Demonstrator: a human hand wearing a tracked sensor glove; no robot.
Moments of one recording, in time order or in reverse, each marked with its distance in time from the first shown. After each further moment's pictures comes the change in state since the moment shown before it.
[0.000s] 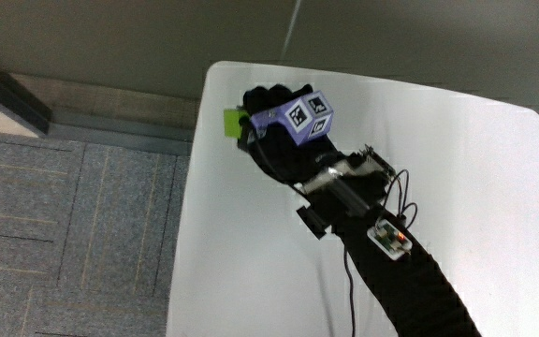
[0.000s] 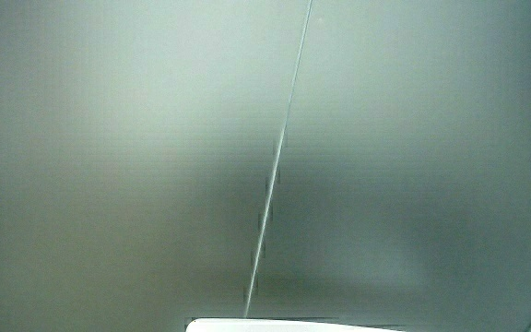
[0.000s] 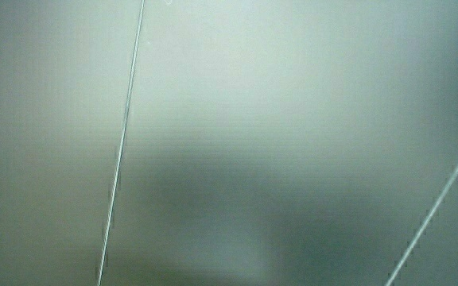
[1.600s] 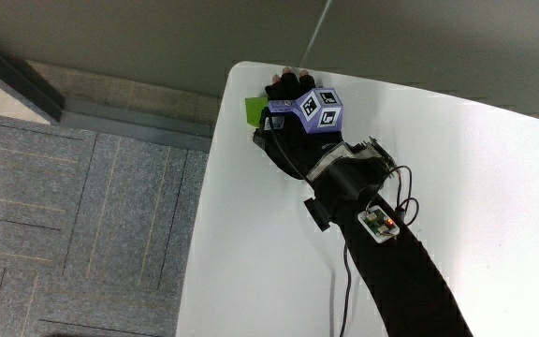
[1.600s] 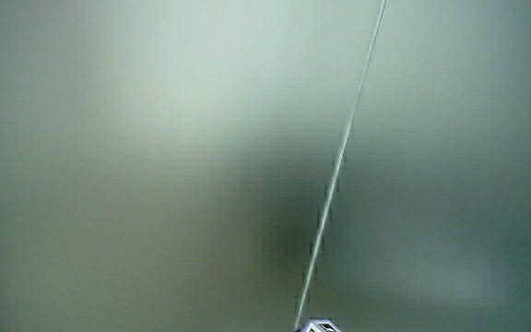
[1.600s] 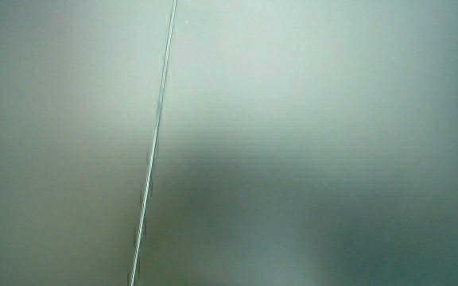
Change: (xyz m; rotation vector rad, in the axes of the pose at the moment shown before) arm 0.046 0.004 -0.029 -0.033 -0.105 -0.147
